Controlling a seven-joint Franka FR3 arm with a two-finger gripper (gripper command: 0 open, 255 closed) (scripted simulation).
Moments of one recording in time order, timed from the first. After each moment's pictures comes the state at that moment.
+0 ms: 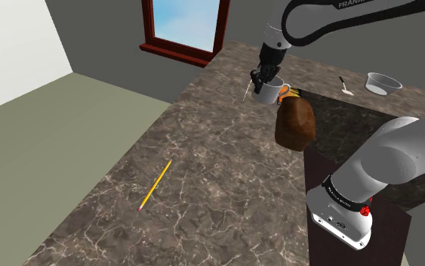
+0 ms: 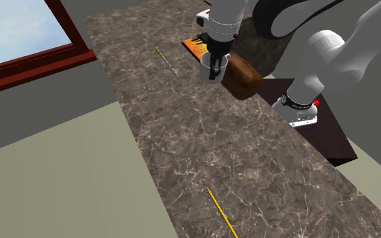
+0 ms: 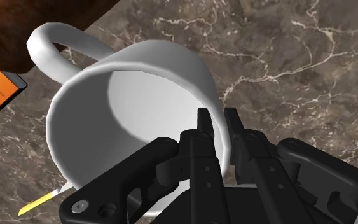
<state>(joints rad) -0.05 -0.44 0.12 -2.50 0.00 2.10 0.15</state>
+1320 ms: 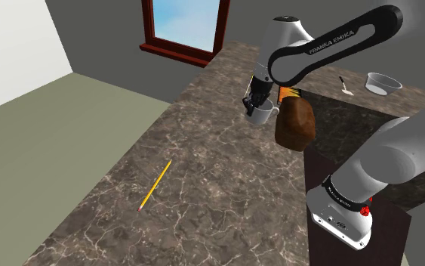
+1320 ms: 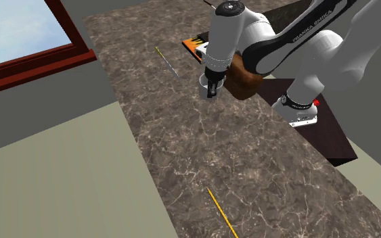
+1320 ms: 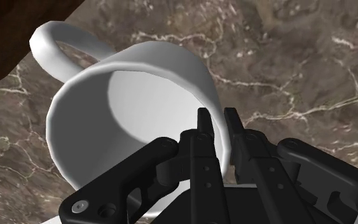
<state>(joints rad) -0.06 -0.29 0.14 -2.66 -0.02 2.41 0.18</state>
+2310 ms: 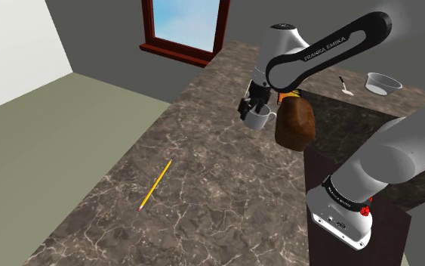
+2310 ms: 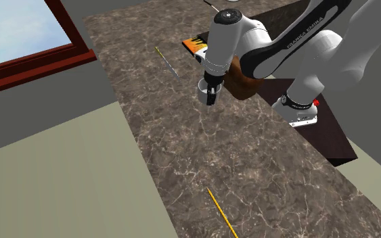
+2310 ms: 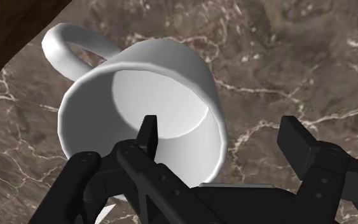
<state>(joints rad) -0.07 -0.24 0.15 -2.67 -0.03 2.47 0.19</state>
